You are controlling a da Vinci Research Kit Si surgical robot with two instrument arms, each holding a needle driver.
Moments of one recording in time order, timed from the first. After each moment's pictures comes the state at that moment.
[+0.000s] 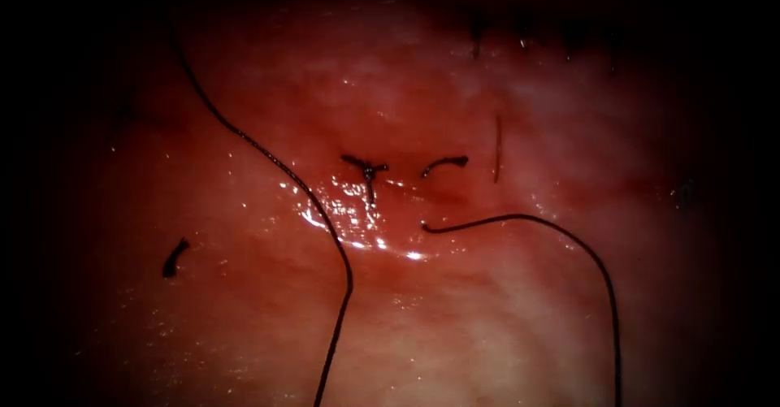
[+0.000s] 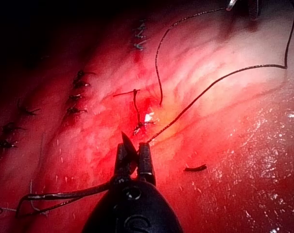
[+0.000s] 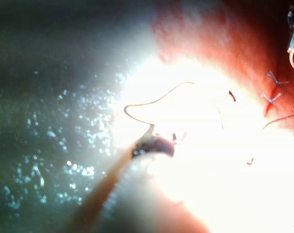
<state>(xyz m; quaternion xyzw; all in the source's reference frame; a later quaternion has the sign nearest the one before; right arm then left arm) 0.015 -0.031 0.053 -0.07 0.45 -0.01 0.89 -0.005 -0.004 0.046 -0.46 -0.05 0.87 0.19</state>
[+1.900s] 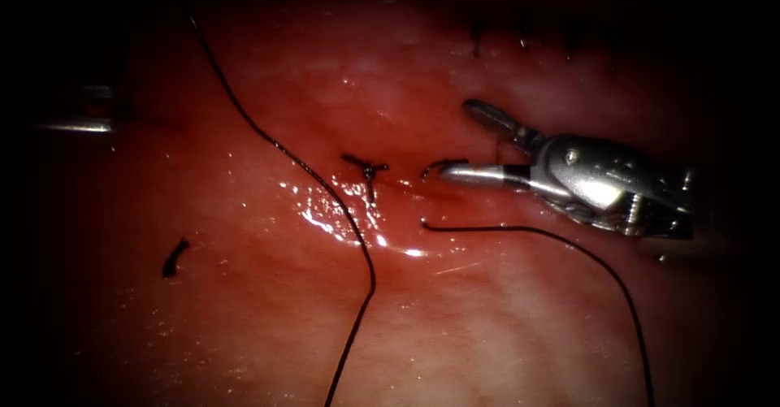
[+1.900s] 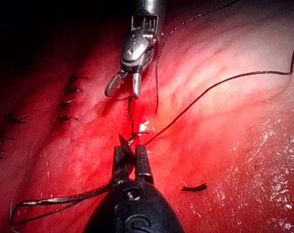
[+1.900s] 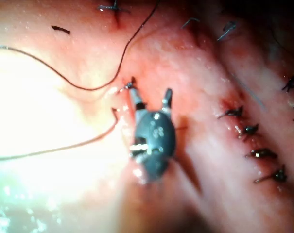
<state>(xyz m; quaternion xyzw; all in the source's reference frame) 0.026 -0.013 0.074 0.09 0.59 0.23 0.77 -0.010 -0.006 0.048 -0.48 -0.05 0.86 0.19</state>
